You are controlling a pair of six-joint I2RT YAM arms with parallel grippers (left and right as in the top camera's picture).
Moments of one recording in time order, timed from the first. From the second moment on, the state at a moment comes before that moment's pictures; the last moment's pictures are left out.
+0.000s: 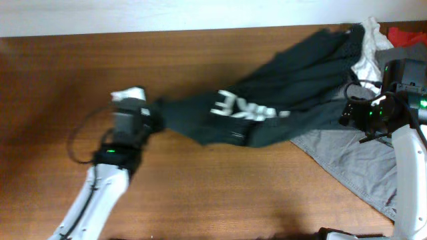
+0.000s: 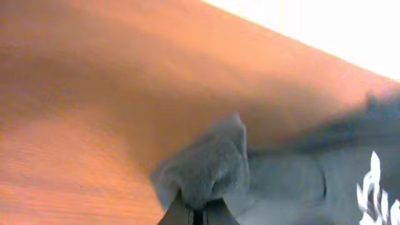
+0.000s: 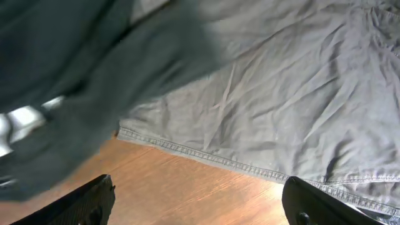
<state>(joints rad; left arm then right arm) -0.12 1.31 0.78 -0.09 -0.05 -0.41 -0.26 1.39 1.44 -1.28 0.09 0.26</state>
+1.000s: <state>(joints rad) -0.05 1.66 0.80 -0.27 0.33 -0.51 -0.26 1.39 1.44 -1.28 0.09 0.25</state>
